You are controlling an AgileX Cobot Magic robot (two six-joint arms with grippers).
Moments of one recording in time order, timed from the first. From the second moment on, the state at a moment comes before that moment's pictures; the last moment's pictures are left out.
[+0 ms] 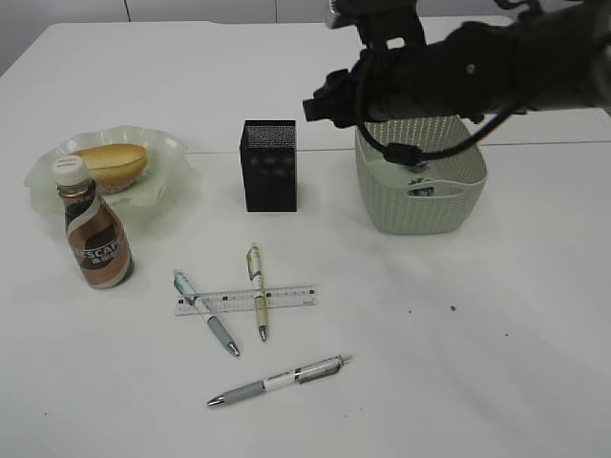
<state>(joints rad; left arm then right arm) -0.43 1.04 -1.38 -0.15 1.26 -0.10 0.42 1.91 -1.36 0.21 0.01 -0.27</state>
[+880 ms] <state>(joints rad) -0.43 1.05 -1.38 -0.06 1.26 -0.10 0.45 2.31 -1.84 0.35 0.08 -0.27</state>
